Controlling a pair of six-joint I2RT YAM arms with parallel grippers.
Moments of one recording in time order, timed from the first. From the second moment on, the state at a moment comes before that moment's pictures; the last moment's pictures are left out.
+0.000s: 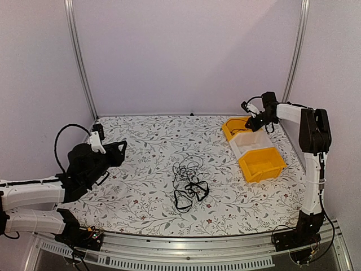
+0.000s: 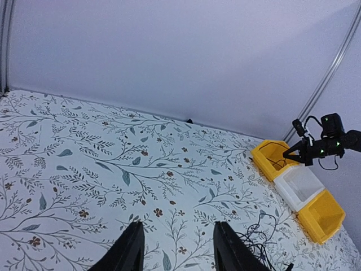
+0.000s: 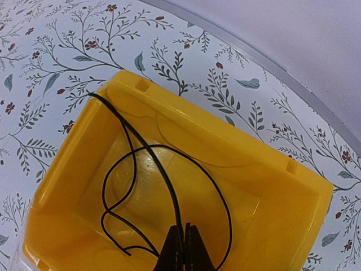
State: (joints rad) left arm -0.63 0.98 0.32 0.54 -0.32 -0.46; right arm 0.08 2.27 1.82 -0.46 -0.35 -0.51
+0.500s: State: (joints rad) left arm -0.63 1.12 0.44 0.51 -0.22 -0.40; right arm 0.08 2.25 1.89 -0.63 -0.28 -0.53
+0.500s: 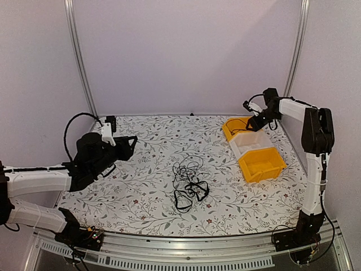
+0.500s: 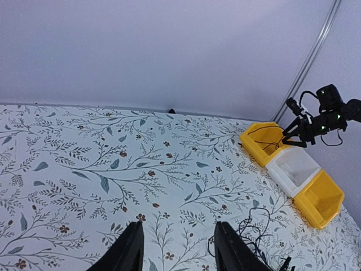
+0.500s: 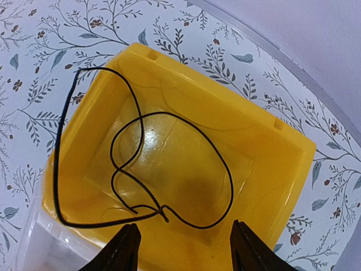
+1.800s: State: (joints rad) left arm -0.54 1.64 0.26 1.17 0.60 -0.72; right arm 0.21 2.05 1.63 -0.39 -0.22 -0.59
